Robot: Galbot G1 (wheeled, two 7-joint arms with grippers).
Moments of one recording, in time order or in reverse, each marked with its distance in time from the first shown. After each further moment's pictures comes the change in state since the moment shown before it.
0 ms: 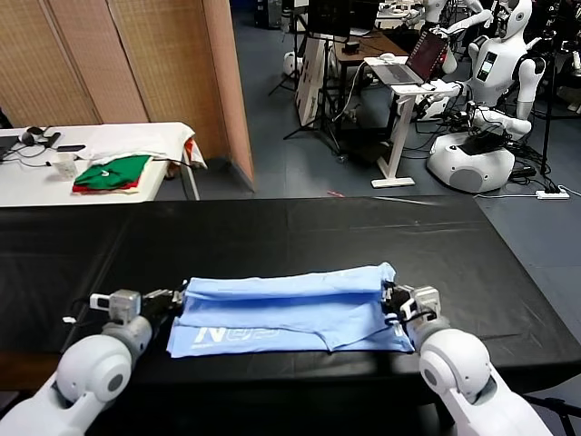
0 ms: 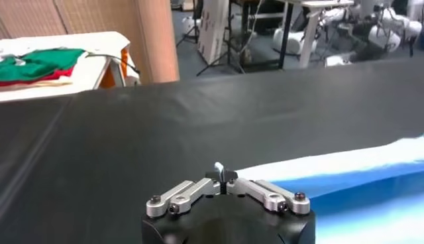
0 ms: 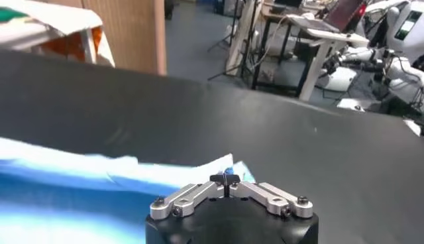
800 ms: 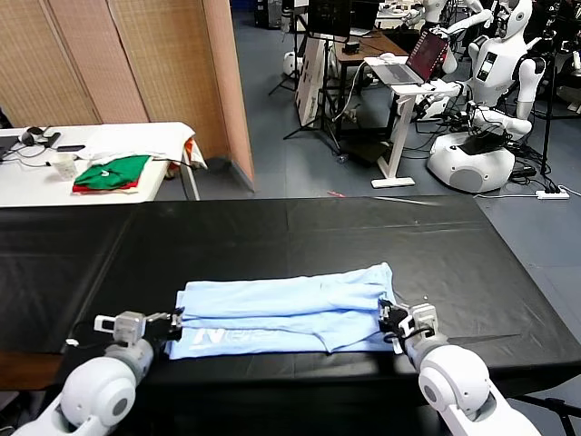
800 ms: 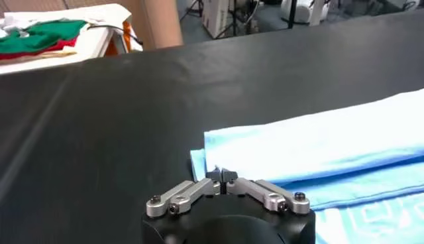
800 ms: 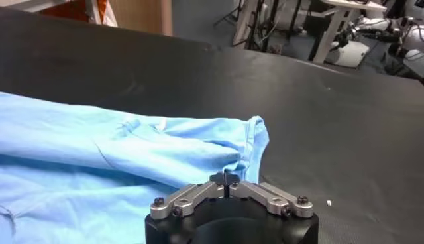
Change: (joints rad) left arm 0.077 -0.041 0.009 -0.028 0.037 0.042 -0.093; right arm -0.040 -0.012 0.019 0.020 -0.003 0.000 -0.039
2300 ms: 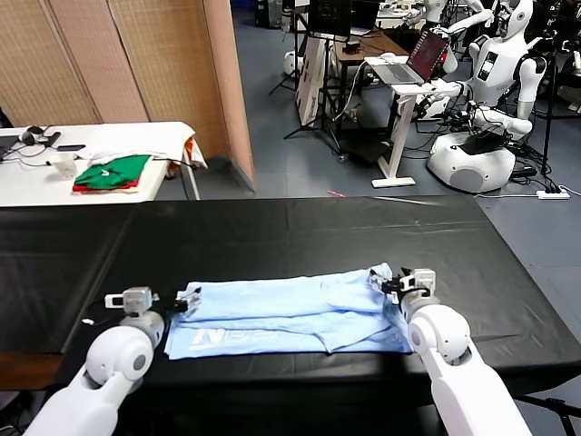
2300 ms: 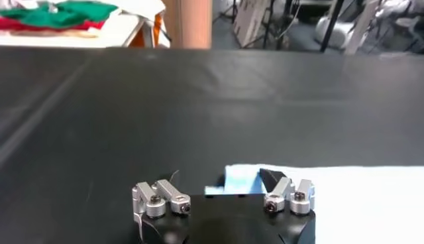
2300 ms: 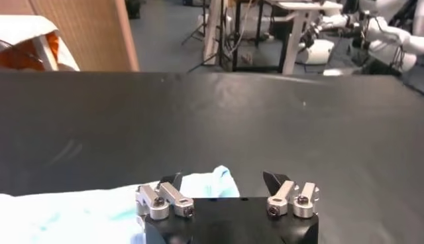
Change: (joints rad) left arm -0.218 -0.128 0.038 0.224 -0.049 -0.014 0.016; right arm 0.240 0.205 0.024 -0.333 -0.022 0.082 0.018
